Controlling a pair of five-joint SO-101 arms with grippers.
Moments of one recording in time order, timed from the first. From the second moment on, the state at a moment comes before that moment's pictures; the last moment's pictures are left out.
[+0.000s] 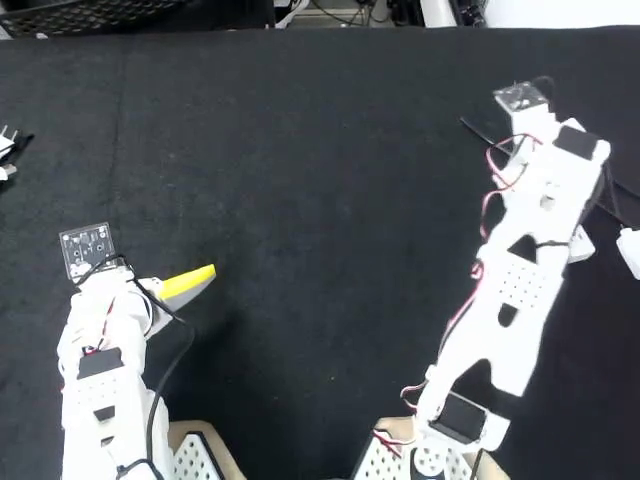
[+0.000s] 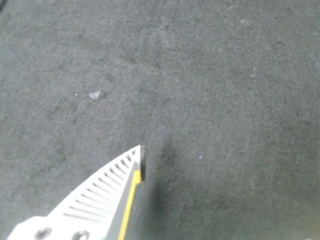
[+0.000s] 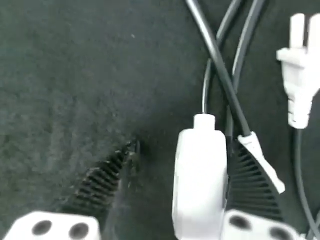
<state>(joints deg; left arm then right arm) -22.9 -62.4 96.0 16.7 -4.4 27.1 75.5 -84.6 93.5 43.3</state>
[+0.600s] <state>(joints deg) -22.9 -62.4 96.0 16.7 -4.4 27.0 80.7 -93.8 97.5 43.3</state>
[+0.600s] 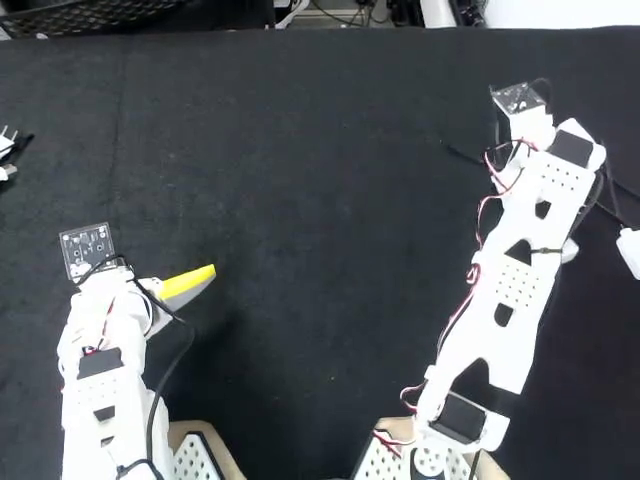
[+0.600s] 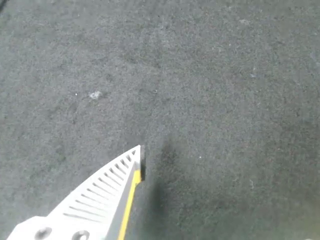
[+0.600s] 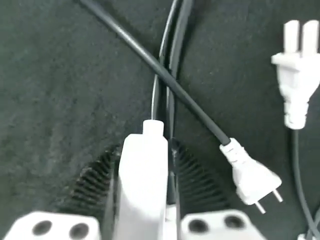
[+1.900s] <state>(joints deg) -22.9 -62.4 96.0 16.7 -4.4 13.9 25.5 -41.4 99.8 39.3</state>
